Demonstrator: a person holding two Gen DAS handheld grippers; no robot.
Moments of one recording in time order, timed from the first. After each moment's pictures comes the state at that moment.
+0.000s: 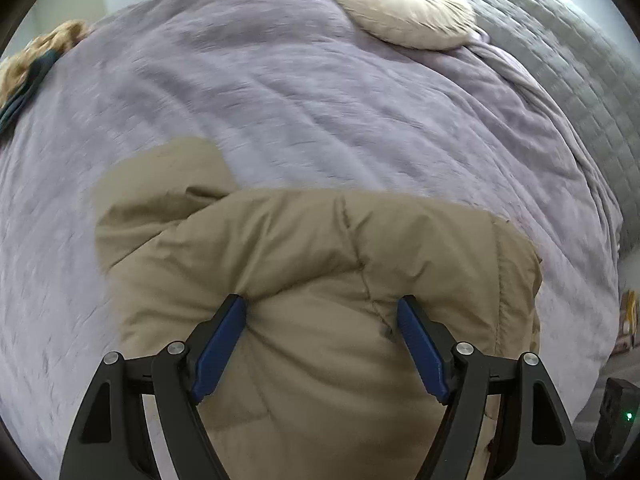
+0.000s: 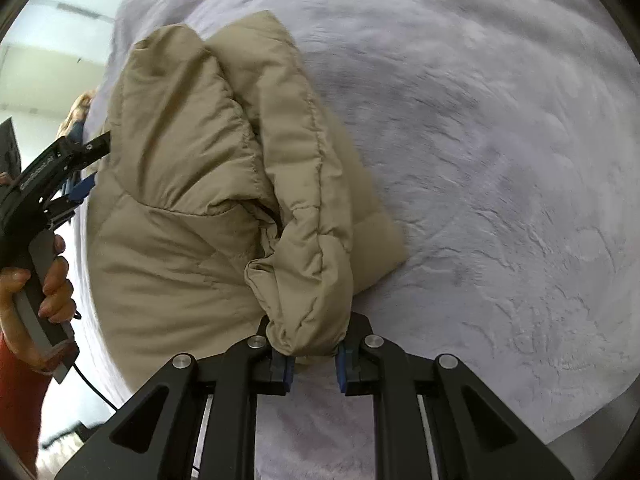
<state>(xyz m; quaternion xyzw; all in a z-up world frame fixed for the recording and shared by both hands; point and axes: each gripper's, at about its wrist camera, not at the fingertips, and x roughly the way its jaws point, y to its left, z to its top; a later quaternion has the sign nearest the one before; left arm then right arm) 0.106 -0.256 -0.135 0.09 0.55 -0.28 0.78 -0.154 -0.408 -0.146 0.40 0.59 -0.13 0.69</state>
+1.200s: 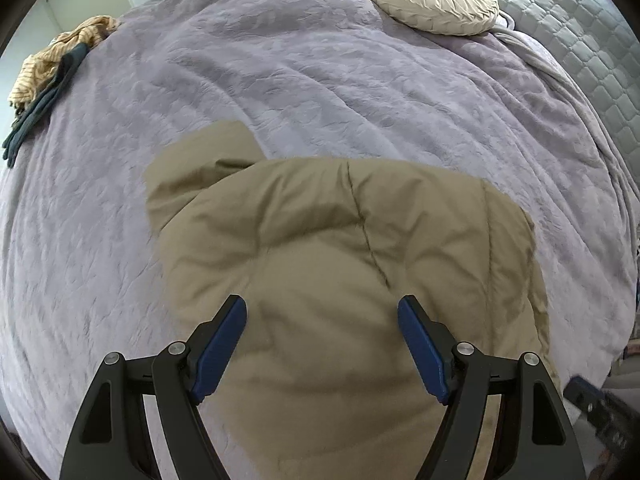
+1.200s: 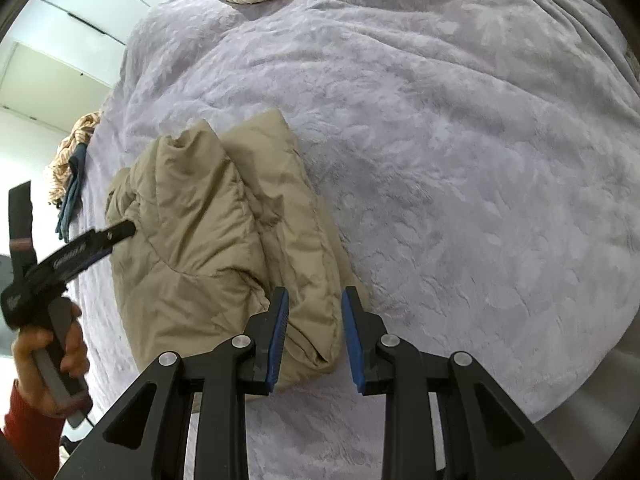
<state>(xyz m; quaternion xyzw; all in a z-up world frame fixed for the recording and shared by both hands) 0.079 -0.229 -0.103 0.12 0.58 -0.20 0.78 -0.137 -0.430 -0.069 0.35 0.56 -0.17 0.73</state>
